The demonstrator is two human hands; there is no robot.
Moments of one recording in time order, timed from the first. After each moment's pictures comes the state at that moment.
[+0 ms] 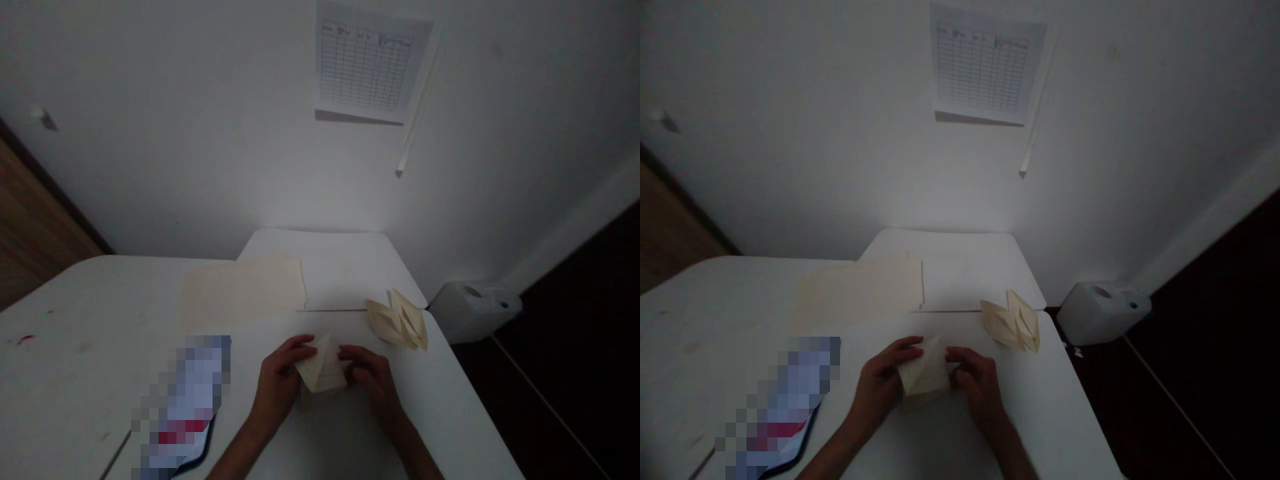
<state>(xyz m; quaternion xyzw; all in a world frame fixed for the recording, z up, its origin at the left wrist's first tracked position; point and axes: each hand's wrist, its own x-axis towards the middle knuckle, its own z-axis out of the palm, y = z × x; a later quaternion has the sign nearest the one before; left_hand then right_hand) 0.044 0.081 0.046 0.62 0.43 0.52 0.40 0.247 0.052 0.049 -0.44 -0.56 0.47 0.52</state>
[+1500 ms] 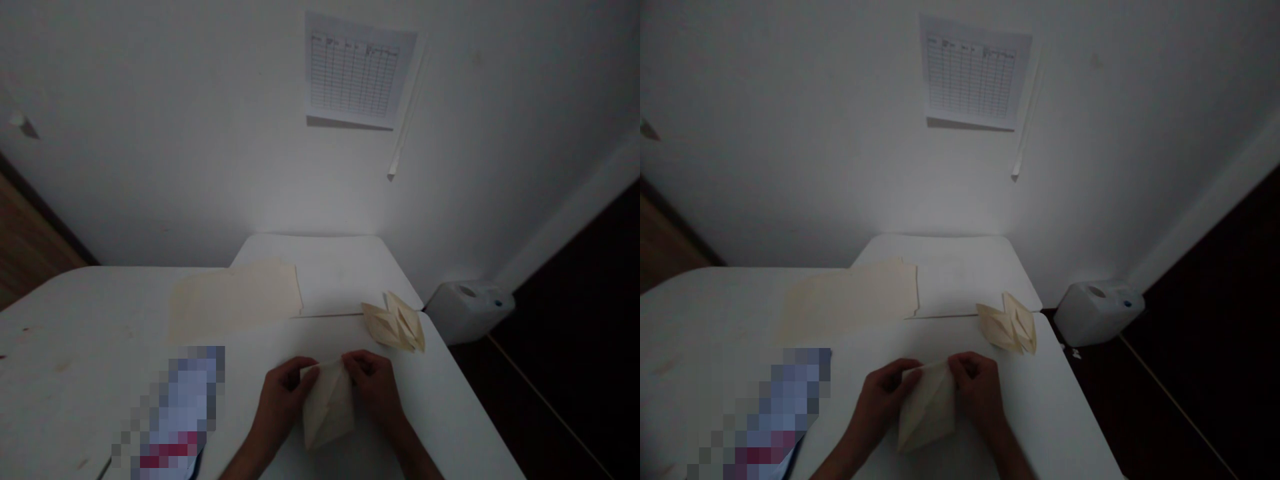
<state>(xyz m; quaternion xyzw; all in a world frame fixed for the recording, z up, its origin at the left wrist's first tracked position) 0.057 0.074 0.053 0.58 0.54 0.41 0.45 0.241 0.062 0.047 -0.56 -0.48 0.43 0.51</state>
